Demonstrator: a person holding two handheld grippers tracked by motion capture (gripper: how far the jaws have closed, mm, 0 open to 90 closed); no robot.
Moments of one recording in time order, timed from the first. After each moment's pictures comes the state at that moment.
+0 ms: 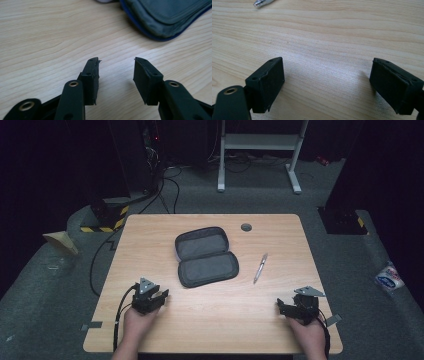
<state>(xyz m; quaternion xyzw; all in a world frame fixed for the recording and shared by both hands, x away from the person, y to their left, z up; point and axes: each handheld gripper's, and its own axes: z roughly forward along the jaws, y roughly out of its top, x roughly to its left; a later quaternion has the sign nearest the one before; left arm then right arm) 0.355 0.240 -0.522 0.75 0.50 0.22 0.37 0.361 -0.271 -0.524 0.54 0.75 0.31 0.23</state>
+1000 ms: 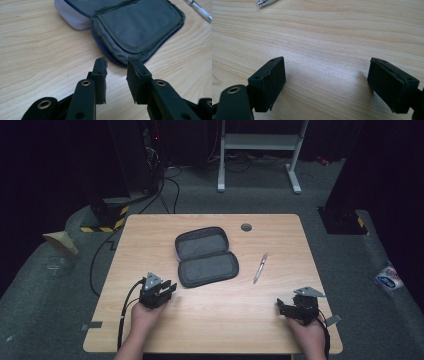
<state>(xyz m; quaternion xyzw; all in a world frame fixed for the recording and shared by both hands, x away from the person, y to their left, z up) 0.370 0.218 -0.504 0.75 0.48 0.21 0.41 0.360 -0.270 -0.524 0.53 0.75 0.31 0.23</state>
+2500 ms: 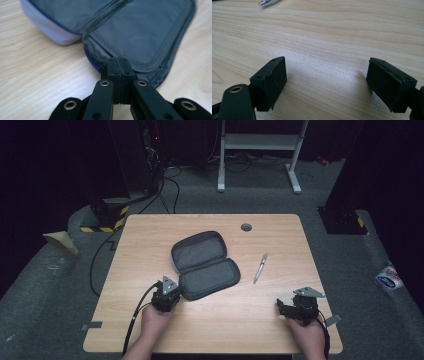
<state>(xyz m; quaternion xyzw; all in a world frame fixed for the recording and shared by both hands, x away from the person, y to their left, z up) 0.353 0.177 -0.512 0.79 0.43 0.23 0.37 0.359 -0.269 -0.524 0.53 0.76 0.31 0.23</state>
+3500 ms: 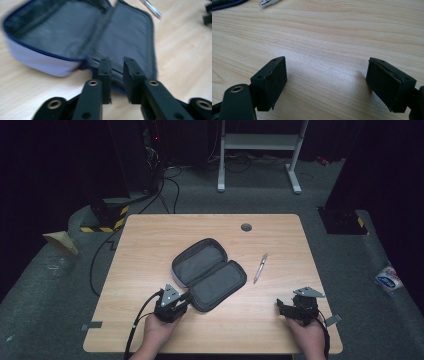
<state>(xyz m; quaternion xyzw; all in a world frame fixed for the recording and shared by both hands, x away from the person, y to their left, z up) 0.332 0.173 -0.491 0.77 0.42 0.22 0.44 0.359 -0.269 -0.524 0.53 0.76 0.31 0.23</state>
